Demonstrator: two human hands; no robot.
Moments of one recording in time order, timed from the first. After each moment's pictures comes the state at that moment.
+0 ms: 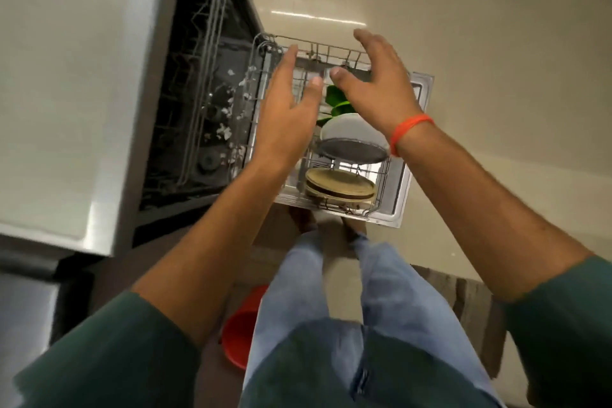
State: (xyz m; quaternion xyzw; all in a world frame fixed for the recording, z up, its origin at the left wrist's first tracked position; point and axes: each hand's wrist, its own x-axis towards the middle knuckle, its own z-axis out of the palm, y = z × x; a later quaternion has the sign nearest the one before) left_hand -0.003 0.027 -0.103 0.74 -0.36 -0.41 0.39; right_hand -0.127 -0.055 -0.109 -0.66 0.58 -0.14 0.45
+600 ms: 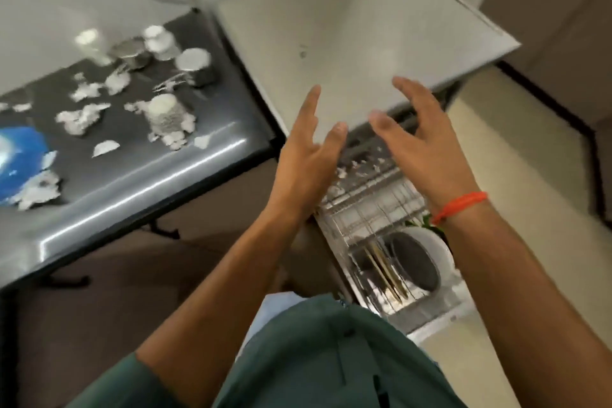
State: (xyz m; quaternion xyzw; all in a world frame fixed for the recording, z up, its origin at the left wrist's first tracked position) left_hand -0.027 0.225 0.107 0.77 -0.13 -0.17 0.60; right_hand -0.083 0.082 0.121 -0.80 0.23 -0.13 0.53
